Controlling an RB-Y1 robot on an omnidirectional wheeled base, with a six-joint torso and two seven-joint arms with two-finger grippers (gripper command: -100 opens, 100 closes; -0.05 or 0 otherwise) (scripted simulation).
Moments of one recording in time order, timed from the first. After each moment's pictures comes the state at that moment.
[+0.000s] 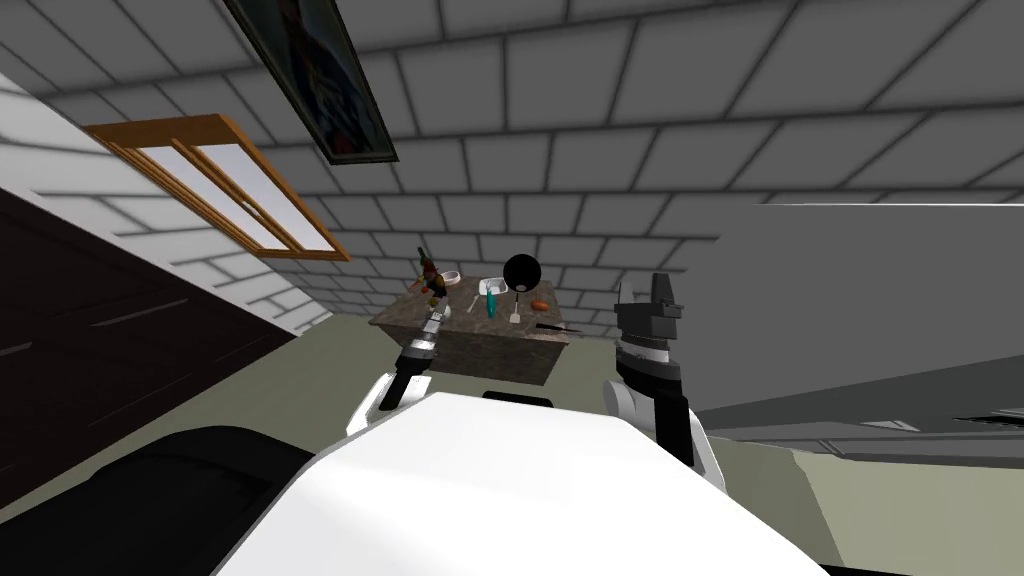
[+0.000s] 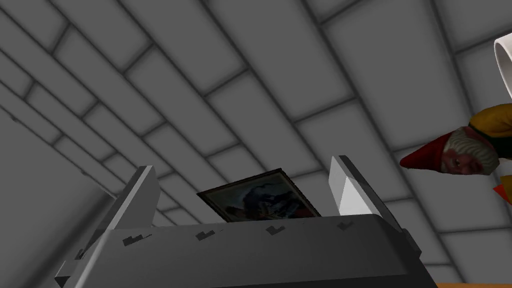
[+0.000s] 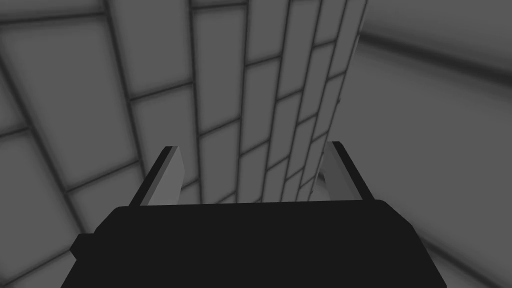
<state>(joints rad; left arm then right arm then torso) 0.51 0.24 0.10 -2.07 -0.19 -0.43 -0.10 0.47 -0.02 -0.02 -2.39 0.07 -0.40 -0.10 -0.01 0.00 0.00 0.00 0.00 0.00</state>
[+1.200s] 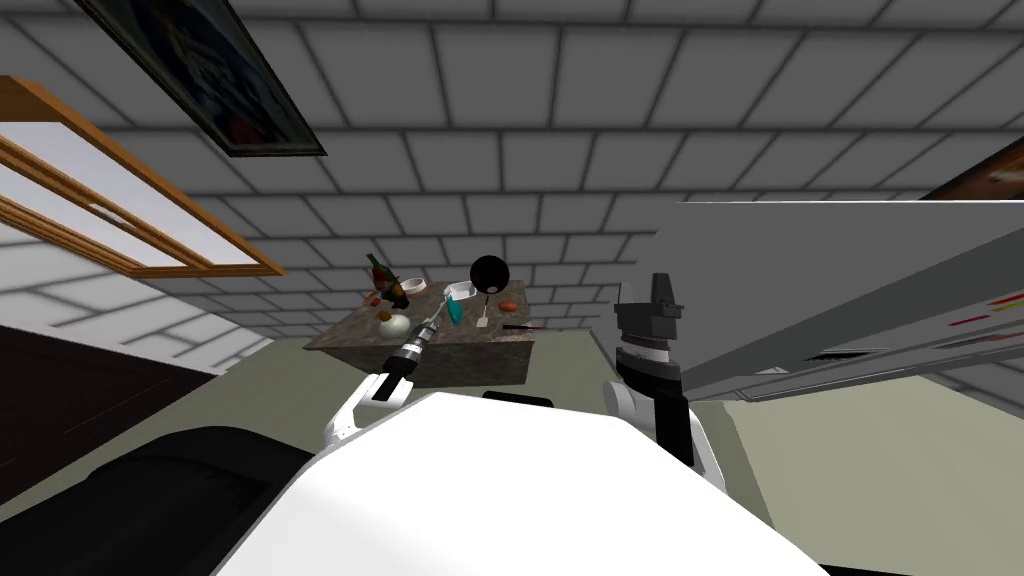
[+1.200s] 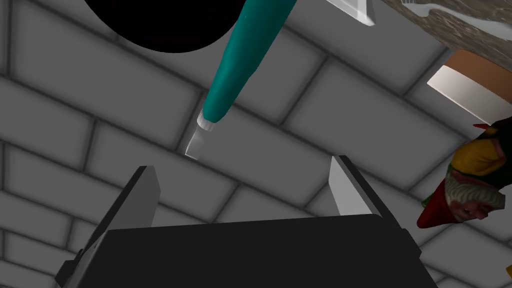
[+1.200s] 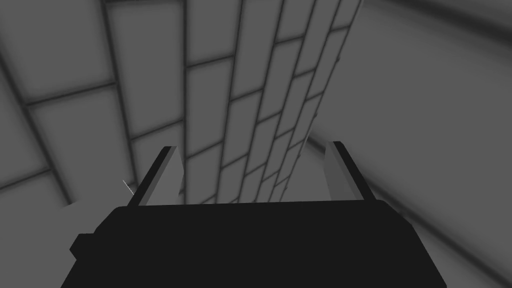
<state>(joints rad) 0.48 0.39 0.19 -1.83 -0.35 -0.27 -0.24 0.47 -0.02 -0.02 -2.39 0.07 -0.40 -0.10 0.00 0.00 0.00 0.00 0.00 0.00</state>
